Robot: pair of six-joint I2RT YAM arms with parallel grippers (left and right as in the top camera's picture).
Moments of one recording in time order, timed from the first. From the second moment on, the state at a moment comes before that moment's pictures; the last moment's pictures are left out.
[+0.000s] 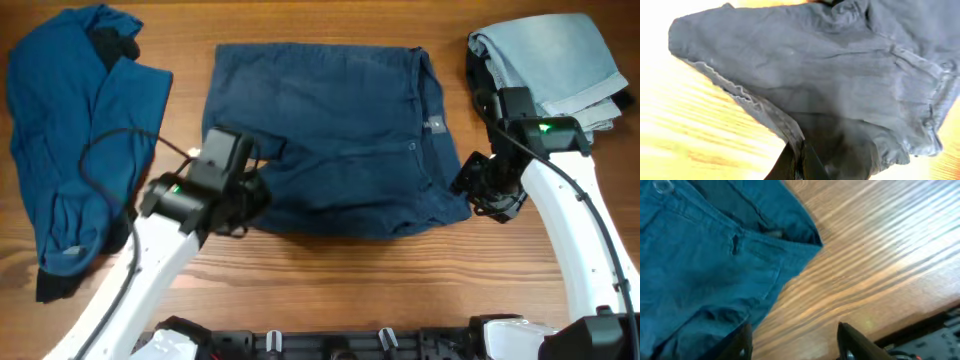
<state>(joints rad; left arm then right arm) -0.39 1.22 0.99 -0.98 0.07 -0.90 0.06 1.44 1.19 -1.30 0.00 0.68</state>
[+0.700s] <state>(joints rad) -0.39 1.25 0.99 -1.03 0.00 -0.90 0.06 1.44 0.69 -0.74 -0.16 0.57</state>
